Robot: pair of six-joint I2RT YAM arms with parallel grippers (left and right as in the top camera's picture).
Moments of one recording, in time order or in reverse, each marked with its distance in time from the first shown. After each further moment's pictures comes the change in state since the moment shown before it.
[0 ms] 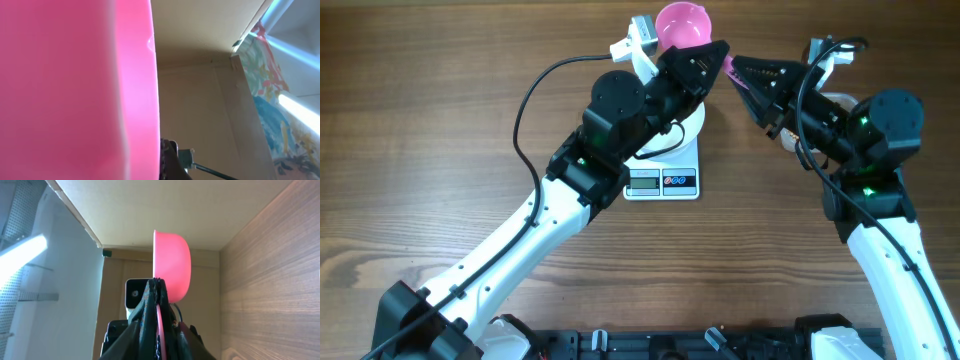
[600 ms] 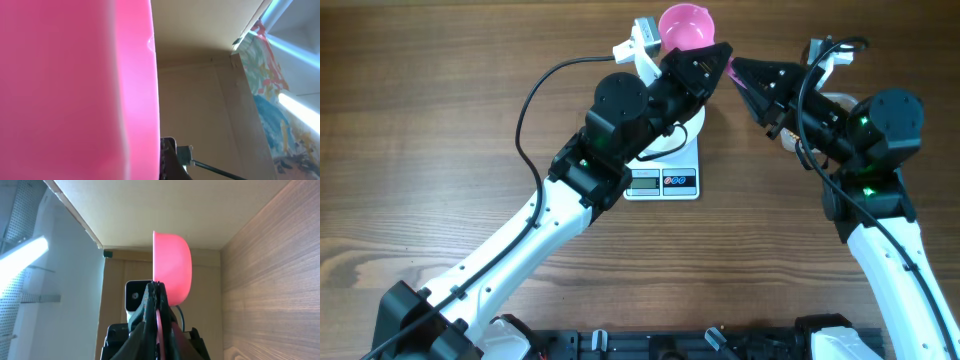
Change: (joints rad) left arm -0.011 0.000 0.000 0.000 -0.007 0.000; right arm 0.000 0.000 0.000 0.000 0.000 0.016
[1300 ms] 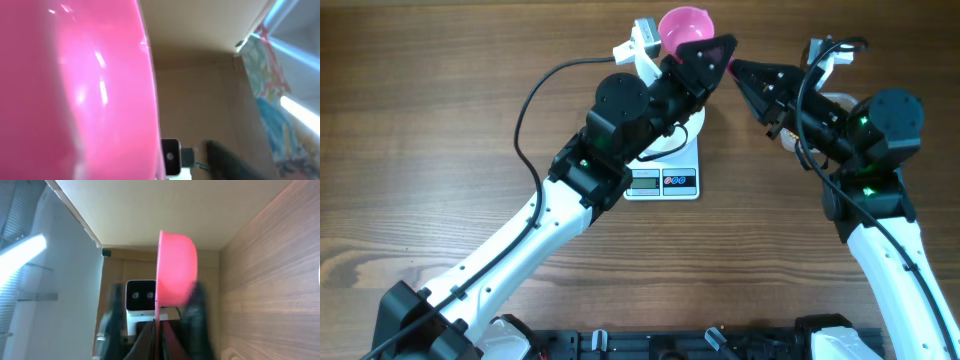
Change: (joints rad) left arm -0.002 0.000 0.000 -0.015 -0.011 -0.010; right arm 0.000 0.000 0.000 -0.004 0.000 -0.029
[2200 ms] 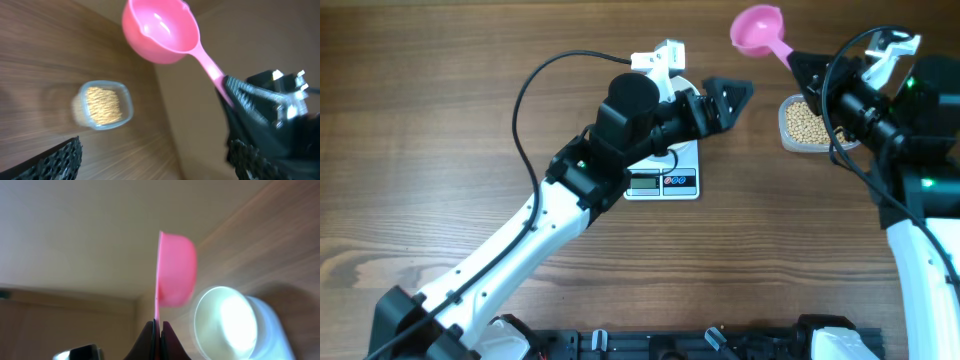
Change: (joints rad) left arm 0.003 -0.026 0.000 -0.311 0.174 0.466; right arm -0.146 0.000 0.304 -0.763 0.270 -0.607
